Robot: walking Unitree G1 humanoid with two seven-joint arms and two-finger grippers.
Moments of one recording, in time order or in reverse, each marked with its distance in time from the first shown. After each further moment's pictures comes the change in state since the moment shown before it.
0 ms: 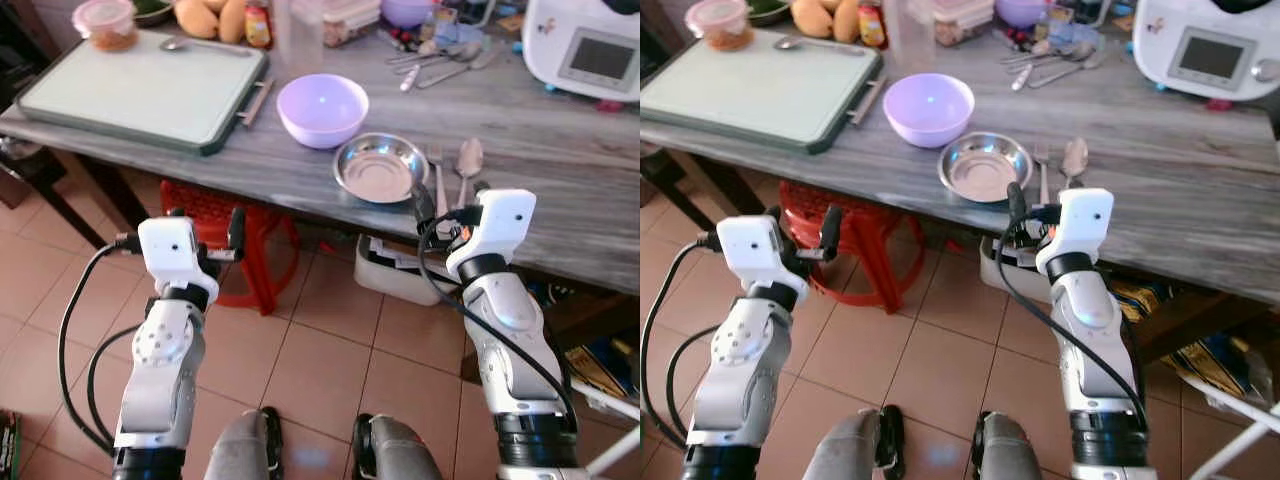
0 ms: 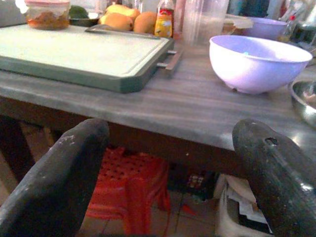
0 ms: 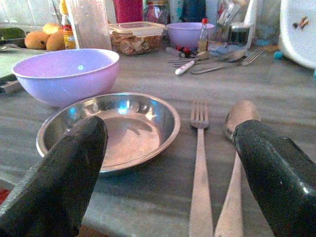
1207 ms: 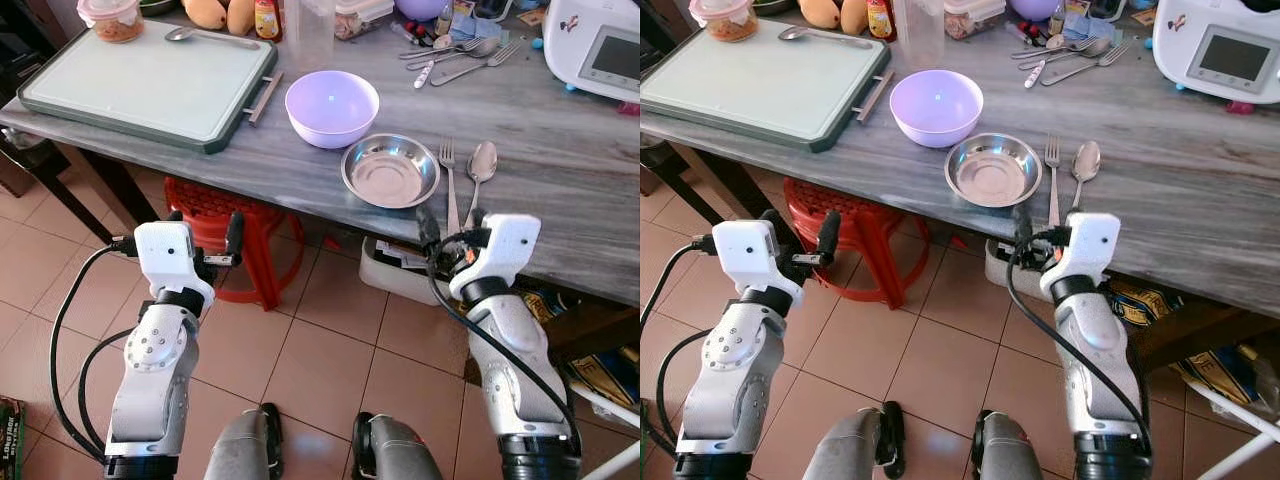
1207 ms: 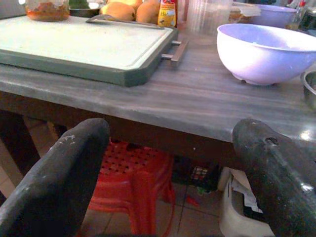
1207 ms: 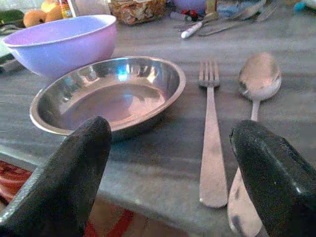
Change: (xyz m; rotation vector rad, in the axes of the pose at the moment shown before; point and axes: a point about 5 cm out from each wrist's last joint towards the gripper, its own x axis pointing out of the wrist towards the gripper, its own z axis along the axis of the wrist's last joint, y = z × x) left arm -0.005 0.002 0.005 0.013 0.008 -0.026; right arm -0.019 -0.005 -0.019 0.106 0.069 0.010
